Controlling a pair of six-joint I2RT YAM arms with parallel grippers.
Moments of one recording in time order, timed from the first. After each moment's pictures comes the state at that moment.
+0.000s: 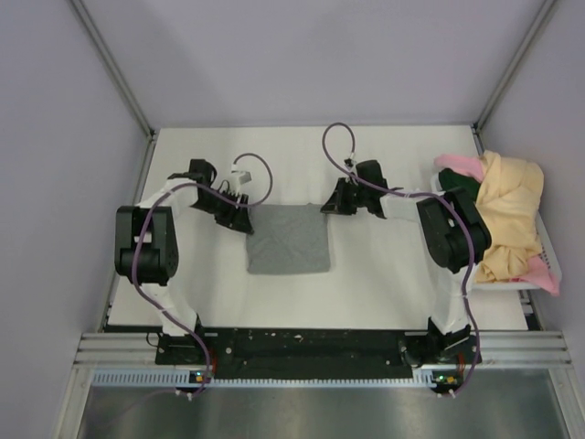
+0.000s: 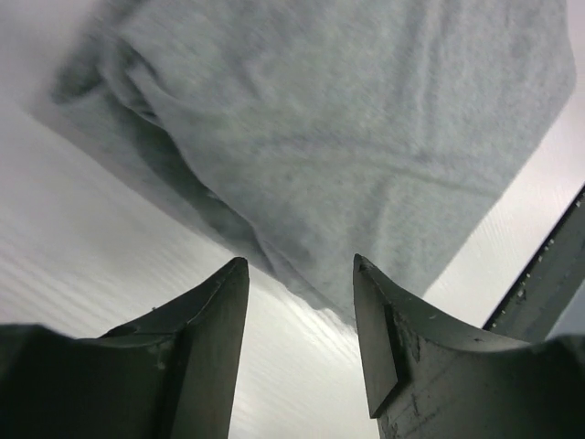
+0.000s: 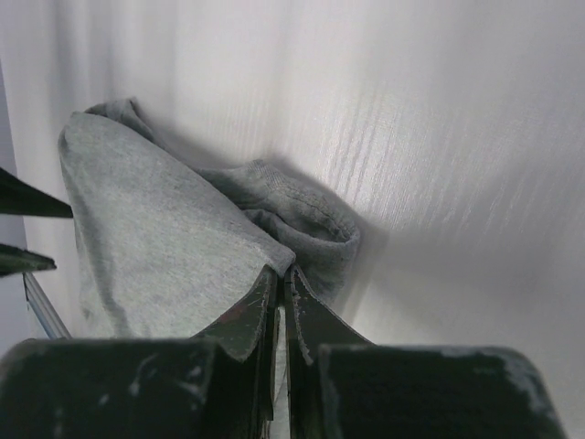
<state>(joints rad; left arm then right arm) -0.03 1.85 1.25 -0.73 0.75 0.42 0.40 1.97 1.13 0.13 -0.47 0.60</state>
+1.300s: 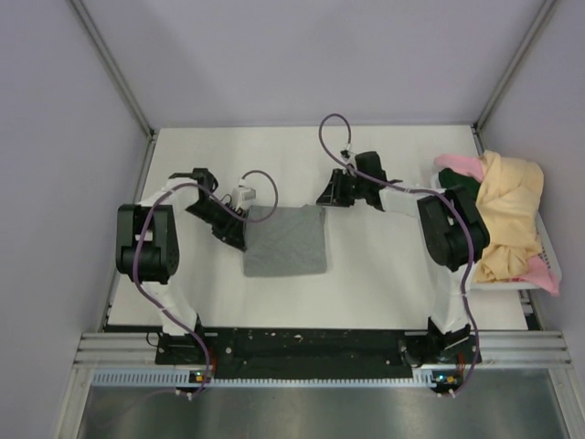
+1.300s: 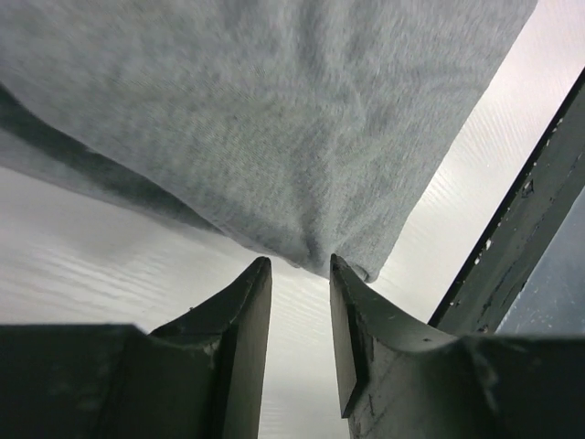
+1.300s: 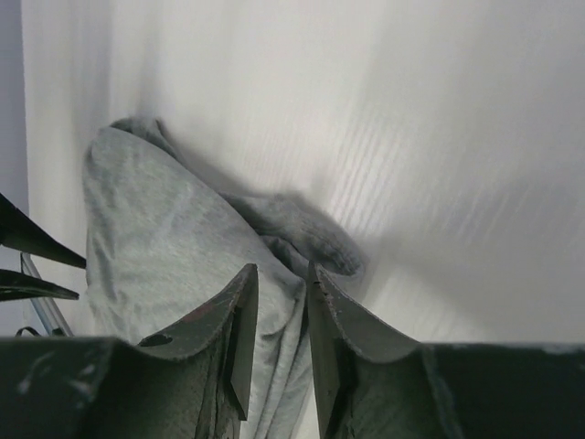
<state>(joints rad) -0.04 1.84 1.19 -1.00 0.74 0.73 0.39 1.99 1.20 0.10 -0.51 0.55</state>
